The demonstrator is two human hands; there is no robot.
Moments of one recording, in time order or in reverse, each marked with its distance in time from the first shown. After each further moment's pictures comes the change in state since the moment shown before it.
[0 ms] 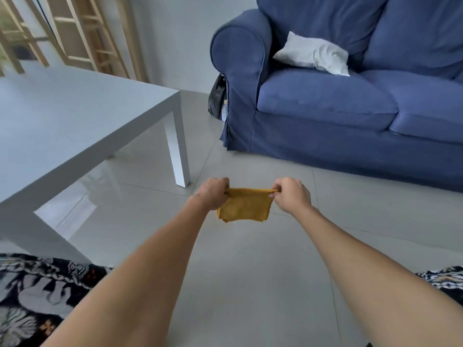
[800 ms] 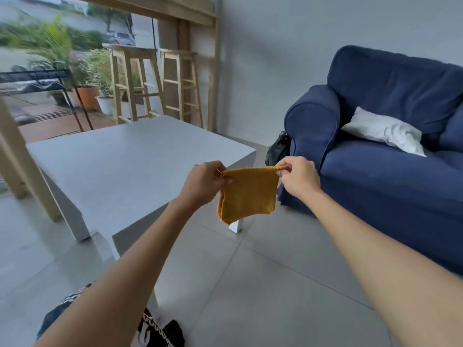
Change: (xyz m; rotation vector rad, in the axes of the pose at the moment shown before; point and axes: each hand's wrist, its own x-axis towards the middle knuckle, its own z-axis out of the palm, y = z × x) left_hand -0.101 -0.111 -0.191 -0.294 0.640 -0.074; right_hand 0.045 -0.231 -0.072 0.236 0.244 -0.414
